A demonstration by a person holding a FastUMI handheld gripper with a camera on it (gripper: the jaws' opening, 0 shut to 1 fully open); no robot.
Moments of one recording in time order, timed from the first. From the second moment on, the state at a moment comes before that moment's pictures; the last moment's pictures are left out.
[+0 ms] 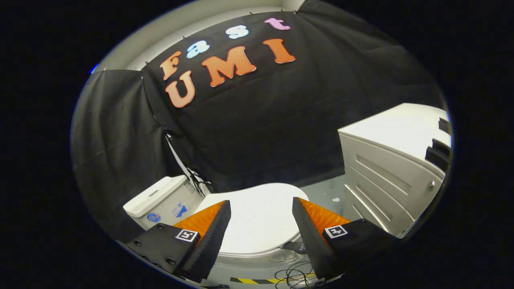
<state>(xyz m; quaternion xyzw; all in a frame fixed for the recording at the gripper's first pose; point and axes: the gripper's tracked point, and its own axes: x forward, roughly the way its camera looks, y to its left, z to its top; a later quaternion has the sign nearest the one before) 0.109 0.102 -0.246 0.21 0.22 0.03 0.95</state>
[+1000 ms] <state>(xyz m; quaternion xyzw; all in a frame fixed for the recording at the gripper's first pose) 0.075 0.069 -0.394 0.52 0.35 -0.03 0.77</state>
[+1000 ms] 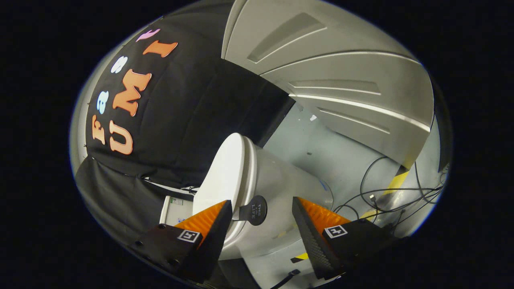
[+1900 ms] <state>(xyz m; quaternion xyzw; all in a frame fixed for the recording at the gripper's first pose) 0.089 0.073 -0.400 0.58 0.32 0.02 0.74</state>
